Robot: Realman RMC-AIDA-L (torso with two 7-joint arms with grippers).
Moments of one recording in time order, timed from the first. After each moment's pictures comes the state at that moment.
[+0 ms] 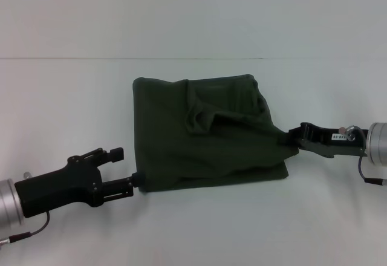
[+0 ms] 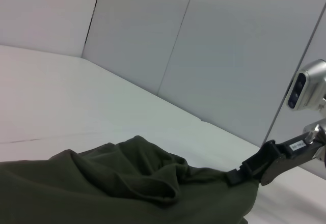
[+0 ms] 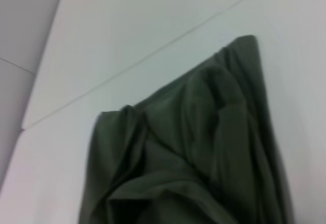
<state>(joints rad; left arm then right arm) -0.34 -2.04 0.93 0.54 1.63 1.43 -1.30 0.61 2.09 -0.79 -0.61 -2.13 -1.13 2.41</state>
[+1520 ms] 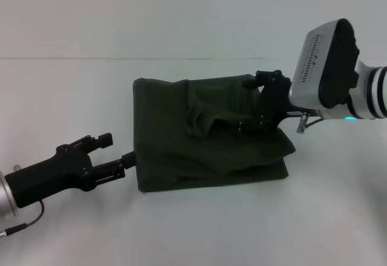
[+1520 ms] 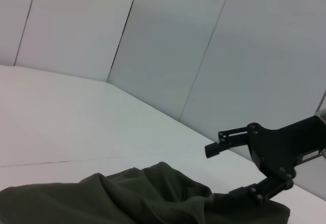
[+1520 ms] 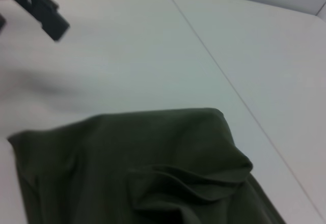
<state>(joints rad) -0.34 -2.06 0.84 0.54 1.62 1.43 -1.30 0.63 2.10 -1.30 -0.95 -2.13 -0.94 1.51</state>
